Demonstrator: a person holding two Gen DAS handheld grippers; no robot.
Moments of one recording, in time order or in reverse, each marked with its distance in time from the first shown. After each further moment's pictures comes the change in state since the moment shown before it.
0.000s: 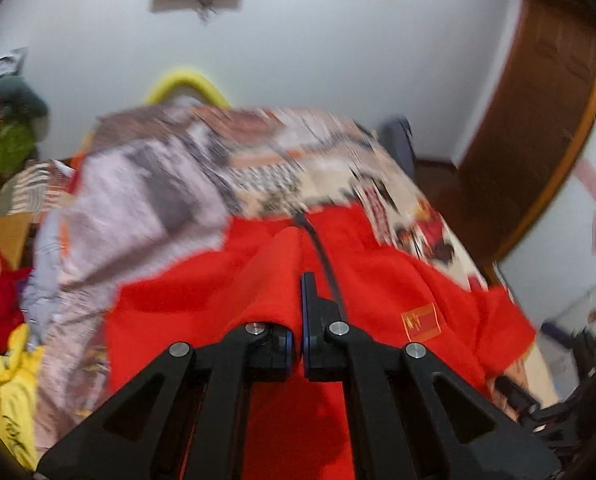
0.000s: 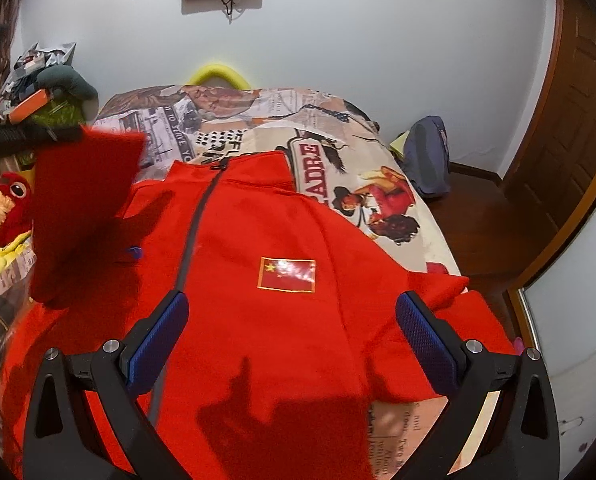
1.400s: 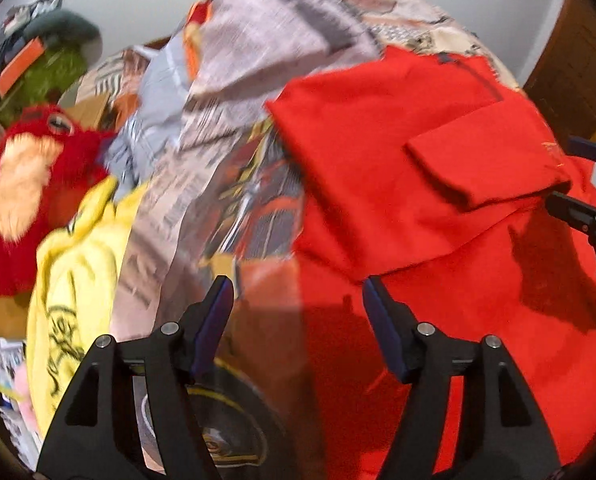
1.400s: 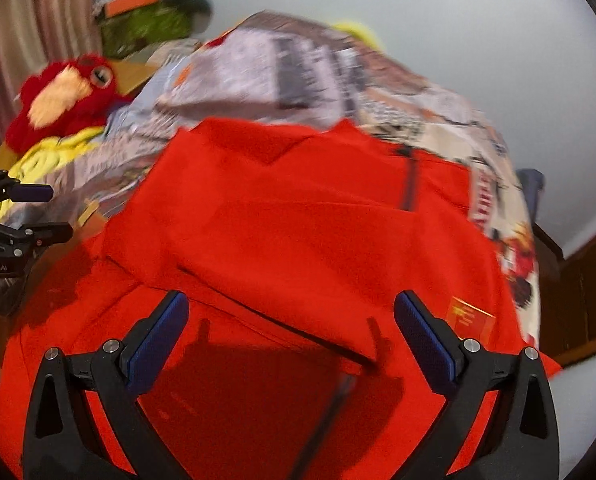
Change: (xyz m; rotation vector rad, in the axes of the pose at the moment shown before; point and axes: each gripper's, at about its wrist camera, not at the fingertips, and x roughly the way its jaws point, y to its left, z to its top) left arm -0.039 0.182 -0.167 -0.048 0.297 0.208; right arm 0.066 0.175 -0.003 -0.401 0.144 0.209
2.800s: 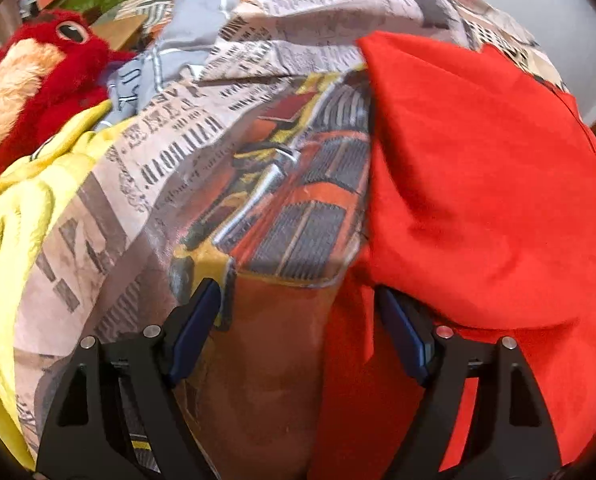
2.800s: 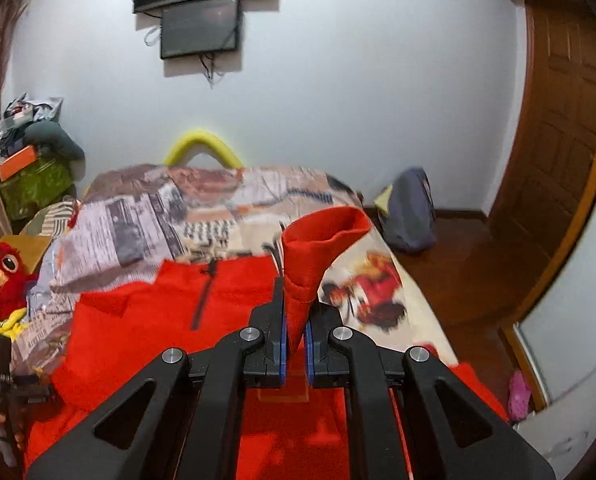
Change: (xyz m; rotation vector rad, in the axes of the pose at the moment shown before) left arm 0.078 0.017 0.012 -0.286 0.060 0.059; right arm -0.118 -0.164 -0.018 0.459 -0.326 -0.289
